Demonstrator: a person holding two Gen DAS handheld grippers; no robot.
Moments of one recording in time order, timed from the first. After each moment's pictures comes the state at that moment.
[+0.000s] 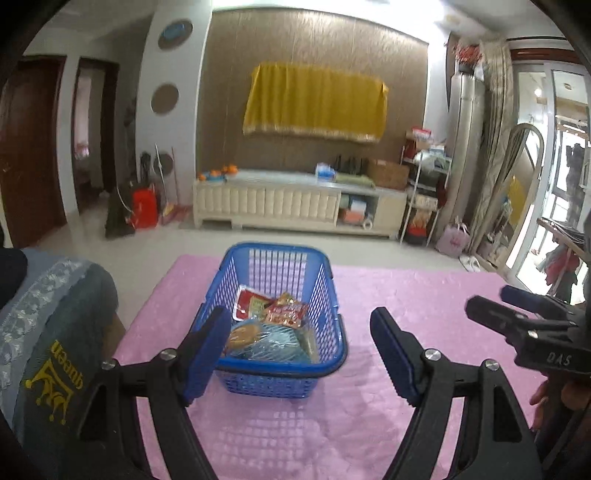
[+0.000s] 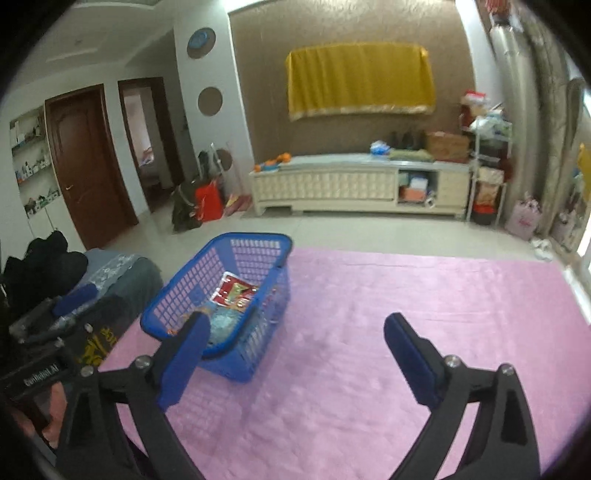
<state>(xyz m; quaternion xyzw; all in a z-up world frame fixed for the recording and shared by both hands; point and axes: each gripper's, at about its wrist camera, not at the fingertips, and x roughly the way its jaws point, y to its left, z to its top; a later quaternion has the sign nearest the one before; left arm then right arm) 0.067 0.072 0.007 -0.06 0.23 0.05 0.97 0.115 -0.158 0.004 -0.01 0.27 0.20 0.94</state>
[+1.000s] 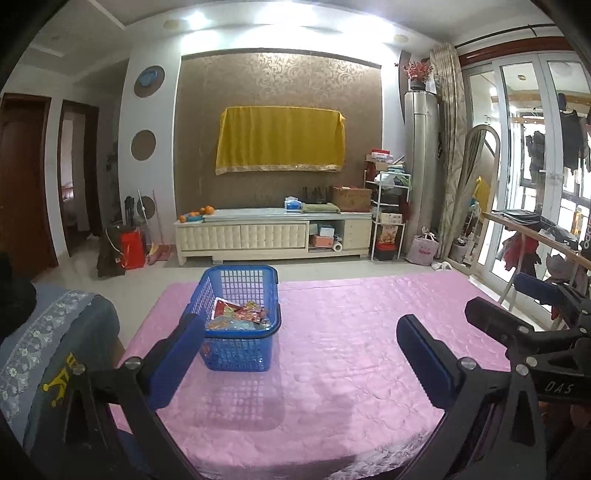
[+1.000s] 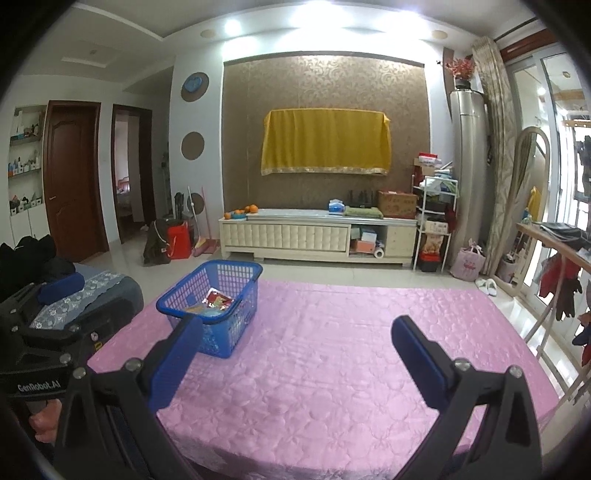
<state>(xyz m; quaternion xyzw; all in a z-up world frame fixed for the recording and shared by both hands) -0.052 0.007 0.039 -0.01 0.17 0.00 0.98 -0.043 -0.188 0.035 -0.03 0.16 0.13 0.98</state>
